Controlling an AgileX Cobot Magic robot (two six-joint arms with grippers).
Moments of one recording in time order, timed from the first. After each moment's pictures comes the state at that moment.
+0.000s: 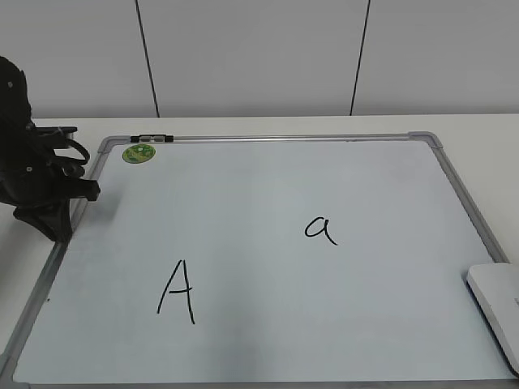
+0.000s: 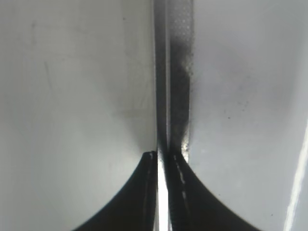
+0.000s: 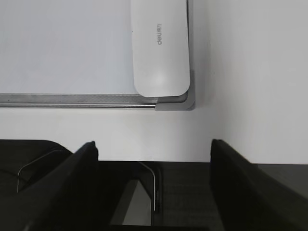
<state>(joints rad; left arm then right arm) -0.11 2.10 -1.40 -0.04 0.91 -0.10 0.00 0.74 -0.62 0.07 1.14 -0.05</state>
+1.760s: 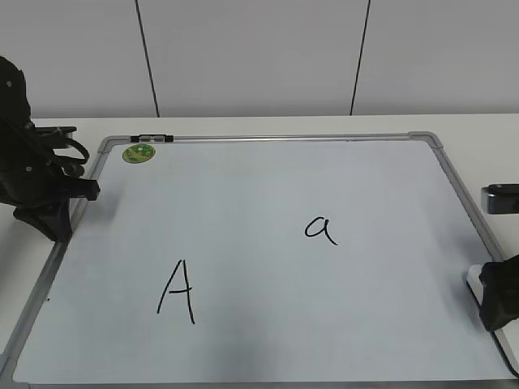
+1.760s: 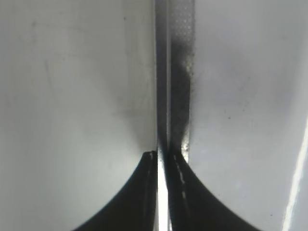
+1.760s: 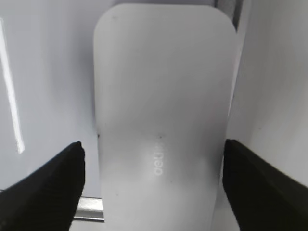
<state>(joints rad) -0.11 2.10 -1.40 -0.04 0.91 -0.10 0.00 1.62 -0.80 0.06 0.80 -0.13</state>
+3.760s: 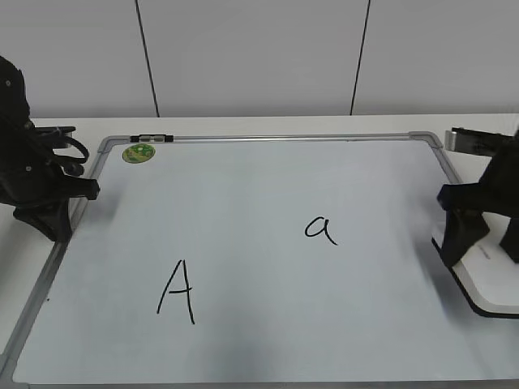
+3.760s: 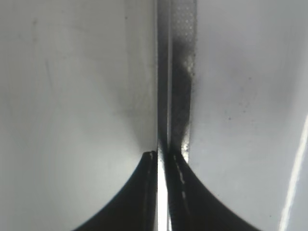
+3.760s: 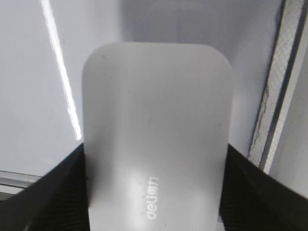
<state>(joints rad) -0.11 2.10 -1.40 -0.07 0.91 -0.10 0.01 1.81 -1.19 0.22 1.17 -0.13</state>
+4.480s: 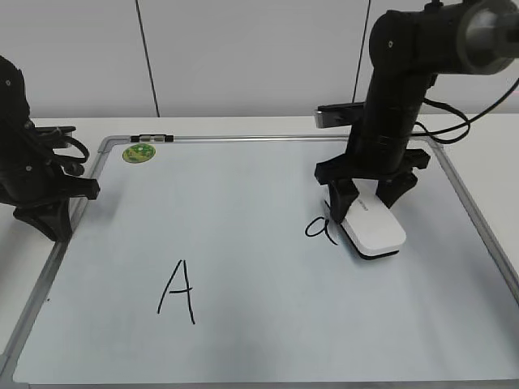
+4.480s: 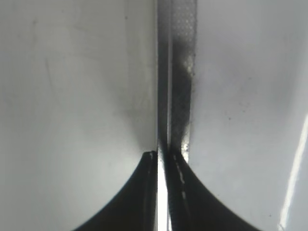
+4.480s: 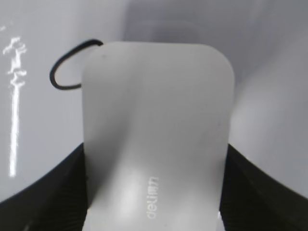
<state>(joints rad) -0.11 2.10 -1.40 -0.07 0.91 -0.10 0.31 2.16 -1.70 0.10 1.20 -0.05</state>
